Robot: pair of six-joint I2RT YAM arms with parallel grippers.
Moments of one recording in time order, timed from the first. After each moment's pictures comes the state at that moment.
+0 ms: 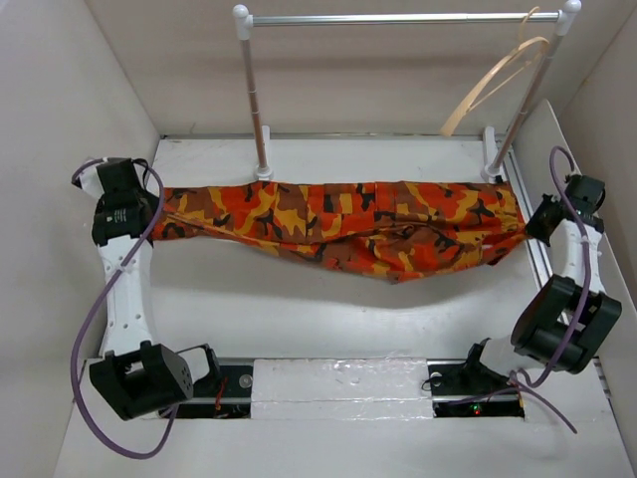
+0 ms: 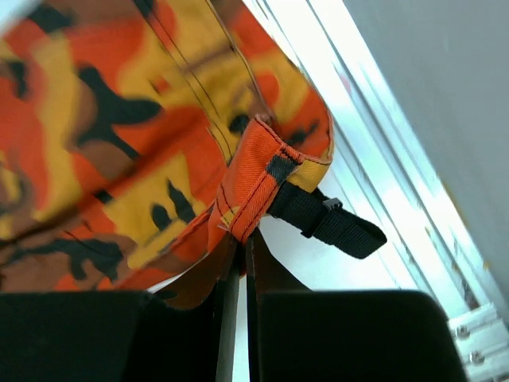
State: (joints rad) left arm 0.28 1.17 1.21 -0.69 -0.20 -0.70; right arm -0.54 1.40 1.07 -0.51 -0.06 0.11
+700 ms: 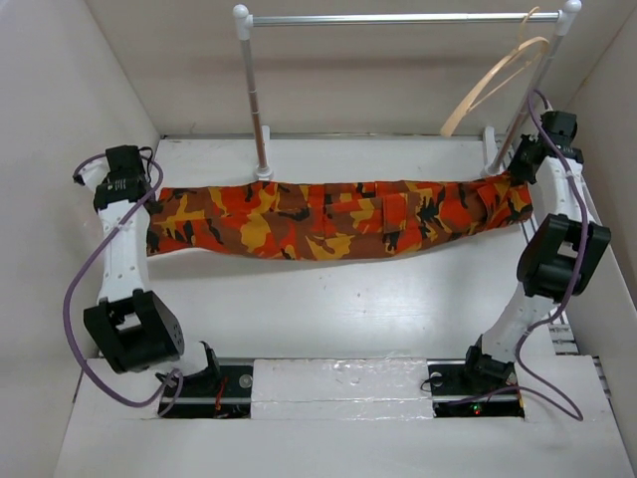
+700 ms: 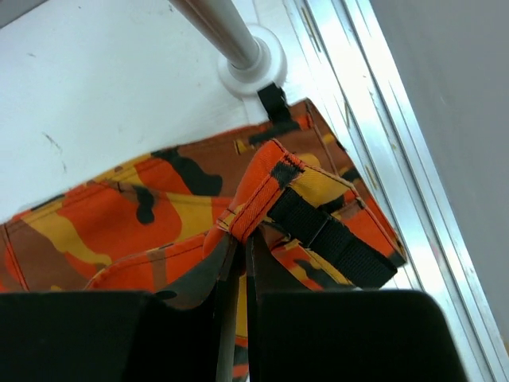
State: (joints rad) left arm 0.29 1.40 1.35 -0.88 -0.49 -0.66; right arm -0.34 1.88 1.70 -0.58 -0.01 0.16
